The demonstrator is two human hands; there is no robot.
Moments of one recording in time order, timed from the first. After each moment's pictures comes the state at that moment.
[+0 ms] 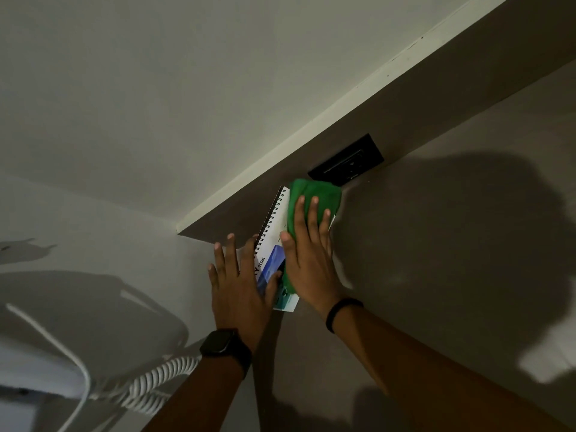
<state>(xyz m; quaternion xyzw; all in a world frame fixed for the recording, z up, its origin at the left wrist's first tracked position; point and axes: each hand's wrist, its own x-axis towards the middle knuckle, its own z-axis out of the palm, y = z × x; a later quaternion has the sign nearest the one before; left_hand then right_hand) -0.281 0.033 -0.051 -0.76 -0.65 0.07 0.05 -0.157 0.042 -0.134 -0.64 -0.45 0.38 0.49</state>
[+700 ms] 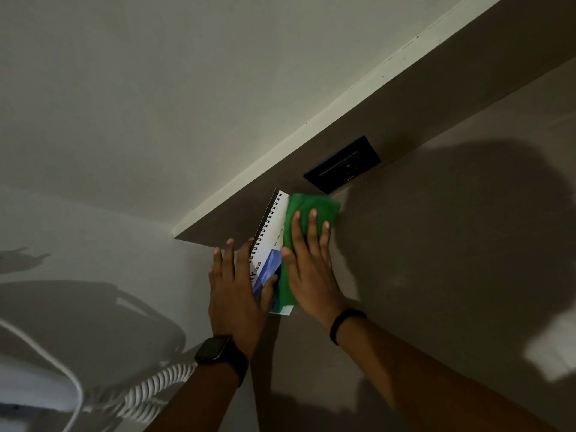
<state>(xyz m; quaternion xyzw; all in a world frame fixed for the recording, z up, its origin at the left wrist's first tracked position) -0.281 0.031 -0.052 -0.76 -0.65 0.05 0.04 -0.158 0.029 -0.149 -0.62 -0.47 0.41 0.48</state>
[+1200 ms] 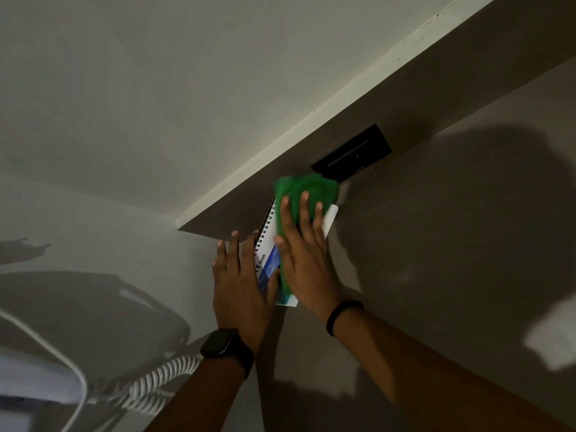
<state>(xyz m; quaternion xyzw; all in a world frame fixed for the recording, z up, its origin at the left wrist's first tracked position) -0.285 0.032 -0.056 -0.77 -0.64 0.04 0.06 -0.167 0.045 -0.136 -0.61 -0.51 0.33 0.51</state>
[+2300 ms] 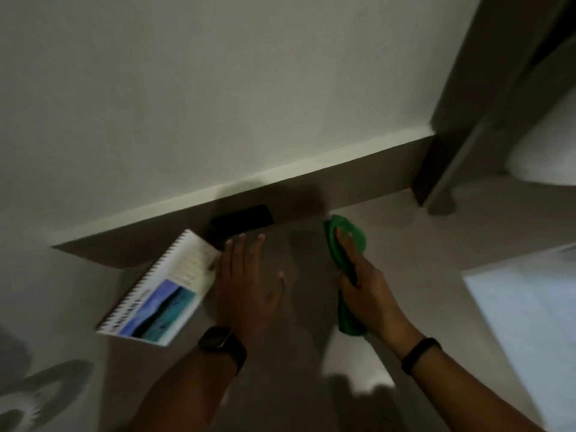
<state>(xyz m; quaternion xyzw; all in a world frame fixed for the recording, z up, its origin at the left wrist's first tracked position) -0.057 -0.002 -0.077 -0.82 -0.56 -0.12 -0.04 0.164 -0.084 -0.058 -0.70 -0.47 0.39 0.37</state>
